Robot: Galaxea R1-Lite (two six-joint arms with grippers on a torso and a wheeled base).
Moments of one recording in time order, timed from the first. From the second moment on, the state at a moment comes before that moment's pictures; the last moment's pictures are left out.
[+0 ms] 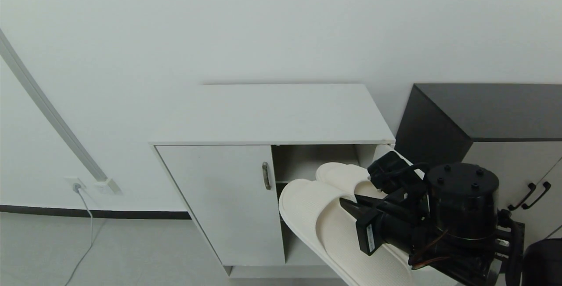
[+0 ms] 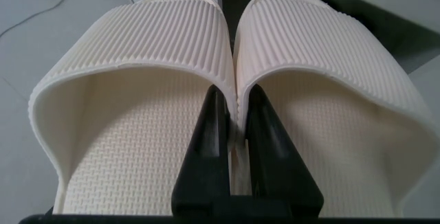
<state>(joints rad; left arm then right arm) 0.00 0.00 0.00 0.00 0.04 -0.10 0.84 1.70 -0.59 -0.84 -0.17 0.03</state>
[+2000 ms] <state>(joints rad) 0.00 0.00 0.00 0.00 0.04 -0.11 0.84 1.72 -0.57 -0.88 -0.19 0.03</state>
